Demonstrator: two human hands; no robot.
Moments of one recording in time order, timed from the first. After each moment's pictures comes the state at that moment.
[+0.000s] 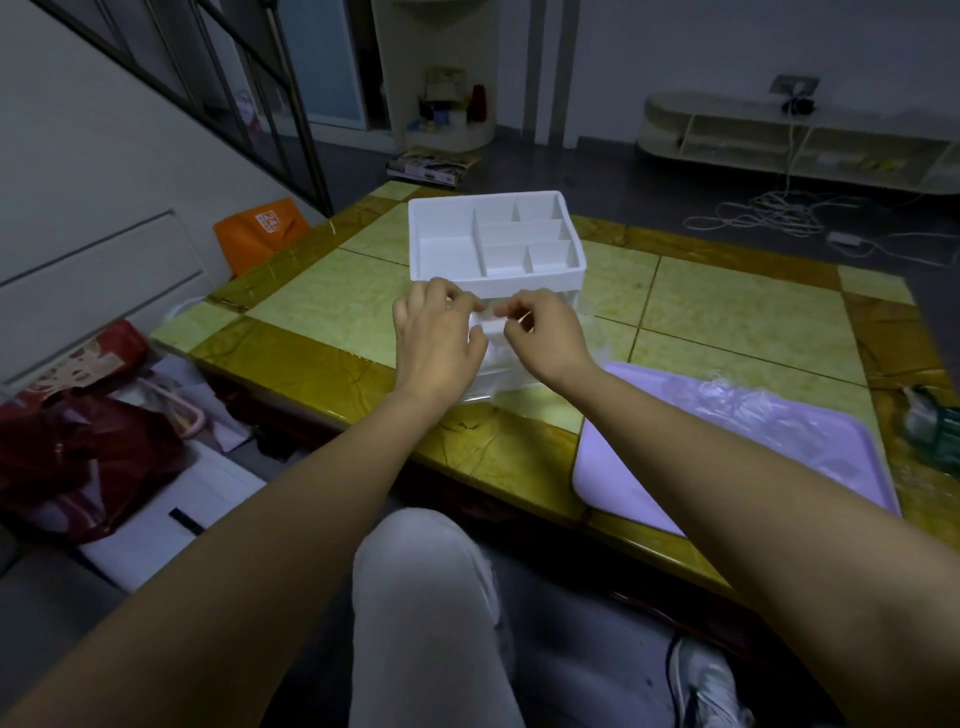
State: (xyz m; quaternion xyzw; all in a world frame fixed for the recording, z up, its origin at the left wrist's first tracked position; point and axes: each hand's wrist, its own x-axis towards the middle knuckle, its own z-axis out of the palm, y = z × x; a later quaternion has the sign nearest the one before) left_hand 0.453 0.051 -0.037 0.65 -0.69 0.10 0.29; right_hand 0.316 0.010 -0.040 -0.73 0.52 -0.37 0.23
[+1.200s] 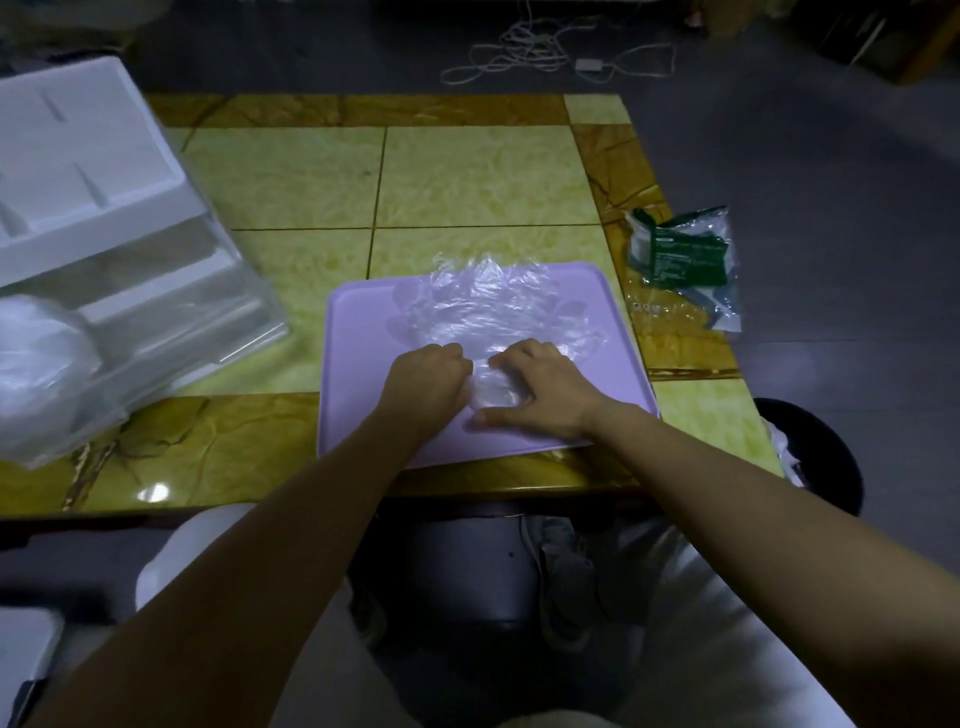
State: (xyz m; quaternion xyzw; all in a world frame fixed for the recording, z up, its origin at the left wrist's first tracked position) left_hand 0.197 0.023 -0.181 0.40 -0.92 -0.03 0.04; right_hand 0.022 0.088 -0.173 -0.69 0.67 -0.10 0.25
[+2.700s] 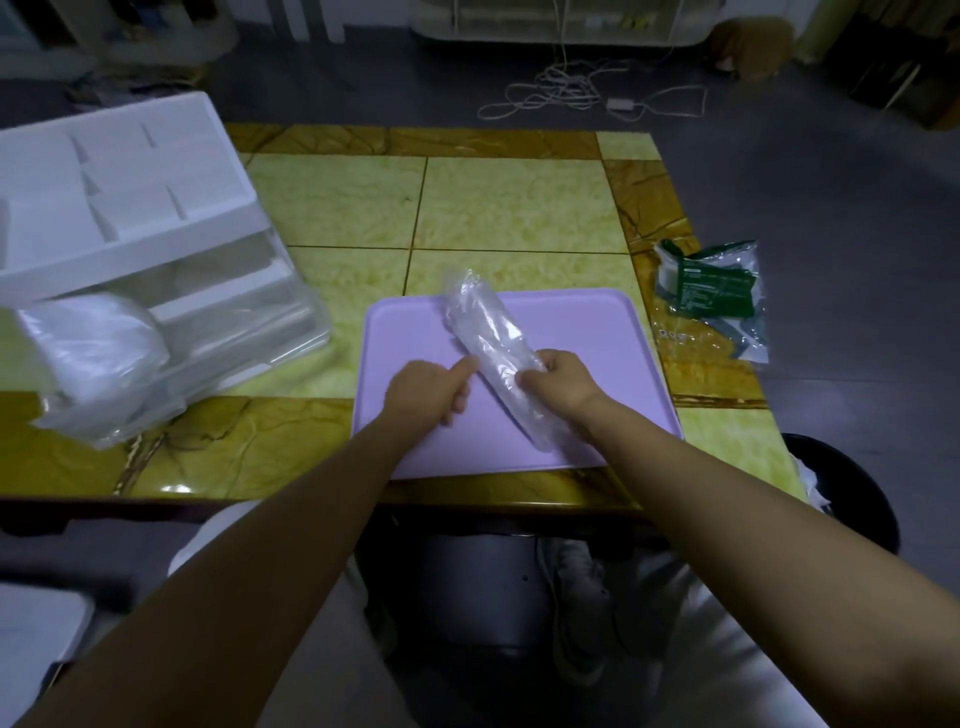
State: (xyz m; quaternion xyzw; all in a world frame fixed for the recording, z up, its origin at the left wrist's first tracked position) left_hand 0.220 0.029 -0.156 0.62 -0.57 -0.50 0.21; right_hand 0.051 0.065 -0.152 -0.43 0.74 -0.30 0.43
